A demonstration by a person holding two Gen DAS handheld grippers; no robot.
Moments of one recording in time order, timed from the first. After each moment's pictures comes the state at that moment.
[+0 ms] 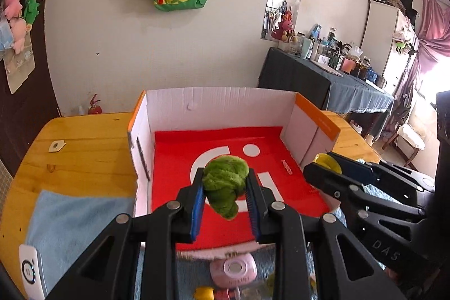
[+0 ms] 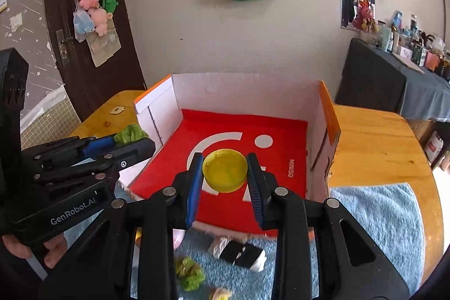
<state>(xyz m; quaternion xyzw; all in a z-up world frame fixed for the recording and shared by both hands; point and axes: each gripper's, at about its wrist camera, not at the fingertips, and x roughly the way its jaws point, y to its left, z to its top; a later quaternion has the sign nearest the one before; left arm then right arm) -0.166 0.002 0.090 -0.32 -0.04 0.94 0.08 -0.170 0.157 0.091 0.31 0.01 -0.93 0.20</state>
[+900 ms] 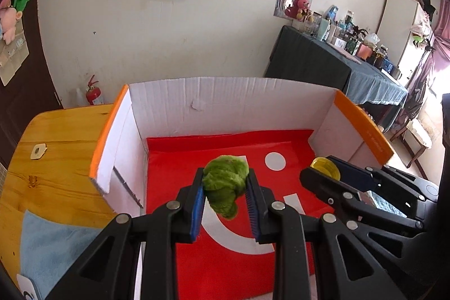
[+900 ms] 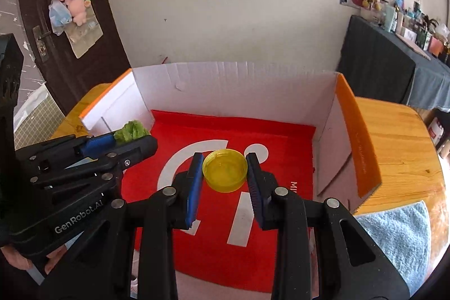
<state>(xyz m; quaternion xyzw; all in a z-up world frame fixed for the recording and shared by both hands) -0.260 -0.001 0.060 -0.39 -0.04 0.92 0.07 -0.257 0.144 0.062 0.38 0.01 -0.91 0.18</state>
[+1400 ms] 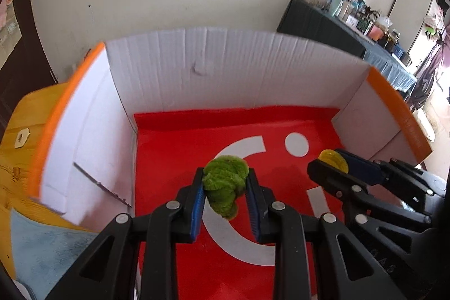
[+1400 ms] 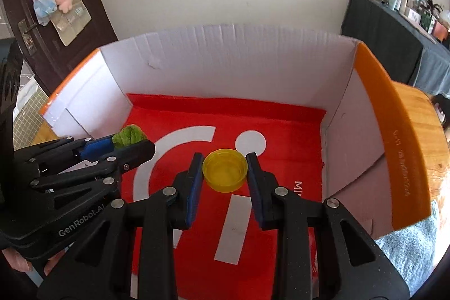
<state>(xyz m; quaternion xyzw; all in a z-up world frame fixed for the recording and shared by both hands) -0.297 -0.010 0.017 -0.47 -0.04 0.88 0.06 -0.293 0.143 0.033 0.45 0.01 -0.88 0.17</state>
